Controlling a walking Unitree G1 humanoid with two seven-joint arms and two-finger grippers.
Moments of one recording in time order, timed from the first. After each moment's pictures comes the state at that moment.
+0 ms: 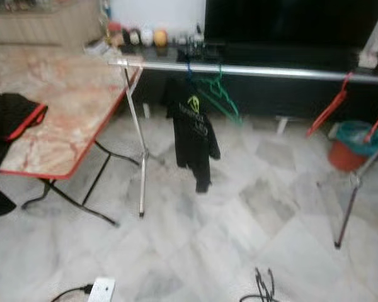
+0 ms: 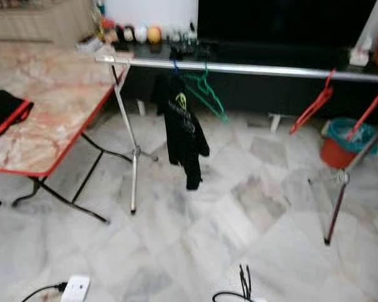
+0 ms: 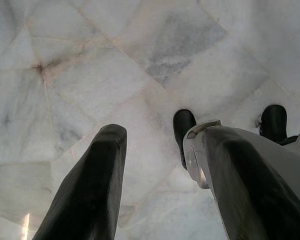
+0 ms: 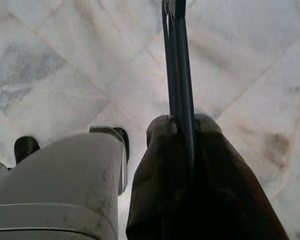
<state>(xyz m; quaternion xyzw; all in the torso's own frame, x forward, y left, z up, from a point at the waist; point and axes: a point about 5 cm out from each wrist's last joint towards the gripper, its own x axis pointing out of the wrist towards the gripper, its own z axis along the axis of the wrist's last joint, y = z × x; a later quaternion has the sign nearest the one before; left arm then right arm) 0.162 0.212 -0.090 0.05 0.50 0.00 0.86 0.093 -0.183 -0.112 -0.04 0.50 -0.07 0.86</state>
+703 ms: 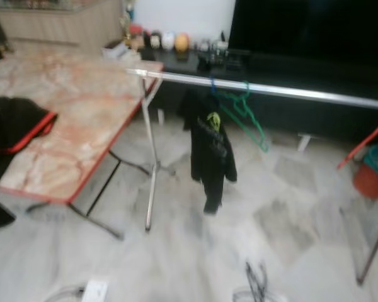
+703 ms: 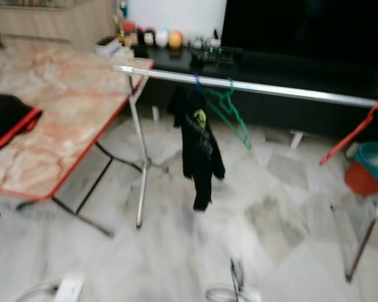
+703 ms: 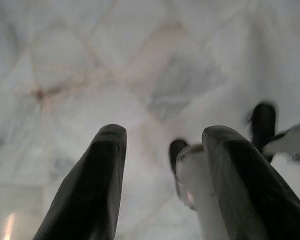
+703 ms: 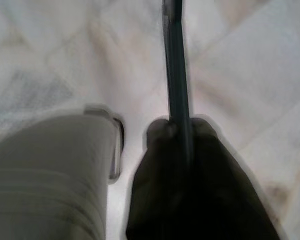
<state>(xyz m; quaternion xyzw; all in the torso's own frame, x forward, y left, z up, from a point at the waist) 0.167 0.199 -0.090 0.04 0.50 -0.01 0.87 0.086 -0.187 -0.113 -0.05 0.51 -0.07 0.85</state>
